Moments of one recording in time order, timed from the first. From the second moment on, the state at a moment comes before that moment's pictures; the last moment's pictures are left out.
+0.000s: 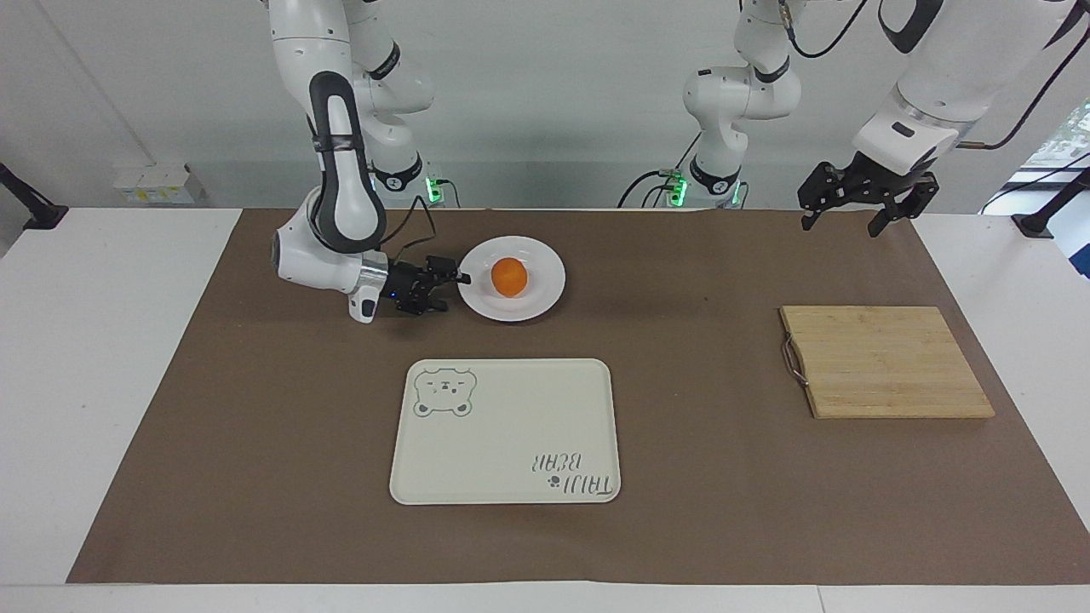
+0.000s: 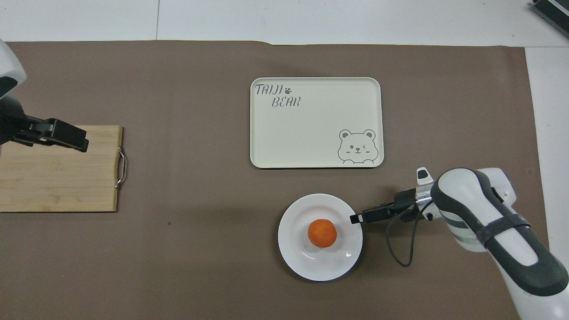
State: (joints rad) left arm -0.09 0.07 -0.04 -1.41 -0.02 1.44 0.04; right arm 0.06 0.16 -0.01 -2.36 1.01 1.97 -0.88
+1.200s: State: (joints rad) left arm -0.09 0.07 -0.04 -1.41 -0.02 1.44 0.04; right arm 0.09 0.16 -0.01 -2.36 1.01 1.93 -0.88
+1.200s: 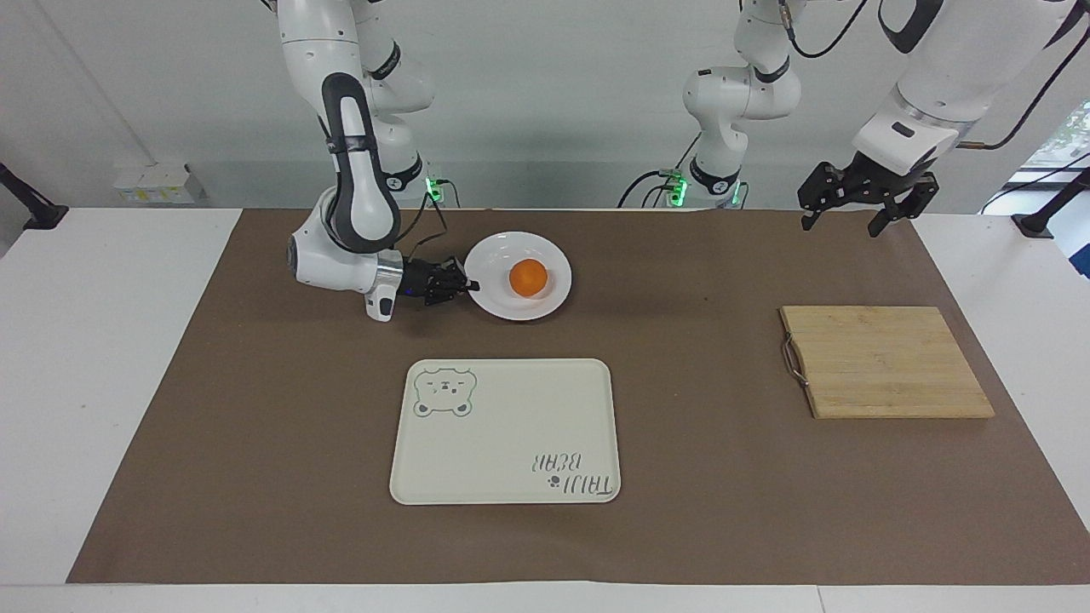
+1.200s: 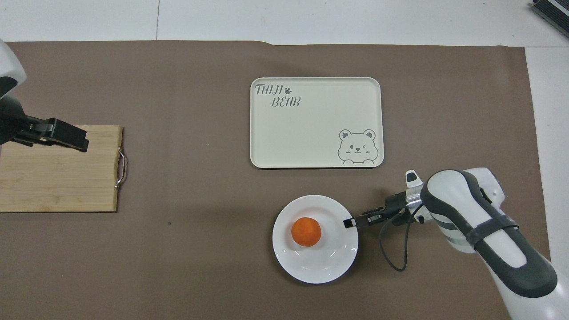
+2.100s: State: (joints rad) left arm -0.09 0.07 -0.04 -1.41 -0.02 1.44 0.04; right arm -0.03 0.22 -0.01 -2.19 1.04 1.80 -0.85
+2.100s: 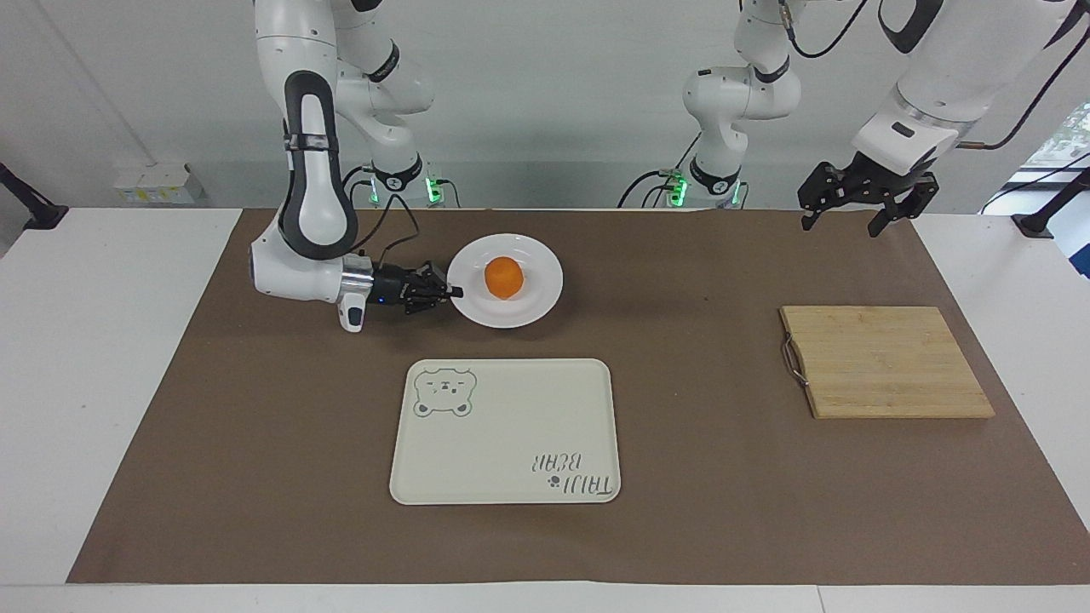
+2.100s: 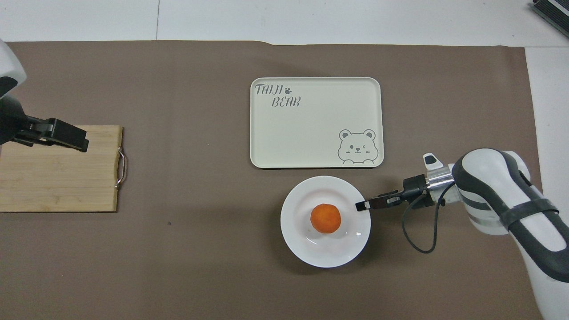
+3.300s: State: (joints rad) left arm -0.09 0.07 -0.04 -1.41 -0.02 1.44 0.04; right arm 0.11 0.44 0.00 -1.82 1.13 2.21 -0.47
